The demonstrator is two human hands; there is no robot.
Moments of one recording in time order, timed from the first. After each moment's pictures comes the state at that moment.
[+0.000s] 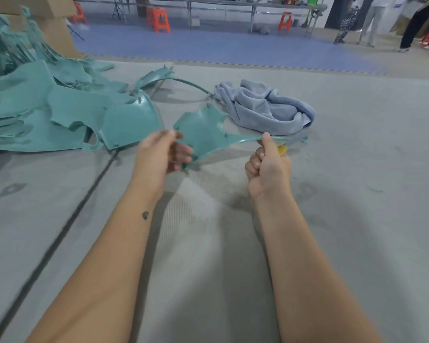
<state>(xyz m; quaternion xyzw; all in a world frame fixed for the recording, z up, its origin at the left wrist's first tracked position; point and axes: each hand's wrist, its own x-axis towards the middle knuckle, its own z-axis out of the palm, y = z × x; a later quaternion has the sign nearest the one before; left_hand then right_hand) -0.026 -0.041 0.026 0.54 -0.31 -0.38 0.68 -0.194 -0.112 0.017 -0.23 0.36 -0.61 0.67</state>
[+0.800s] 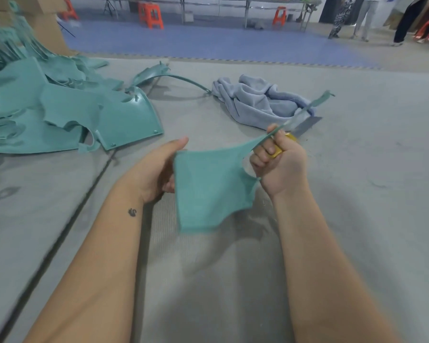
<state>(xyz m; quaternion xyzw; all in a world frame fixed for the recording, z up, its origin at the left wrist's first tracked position) -0.010 -0.040 0.021 0.57 -0.34 -0.57 0.49 -0.215 -0.120 0.019 -0.26 0.21 -0.56 0.76</state>
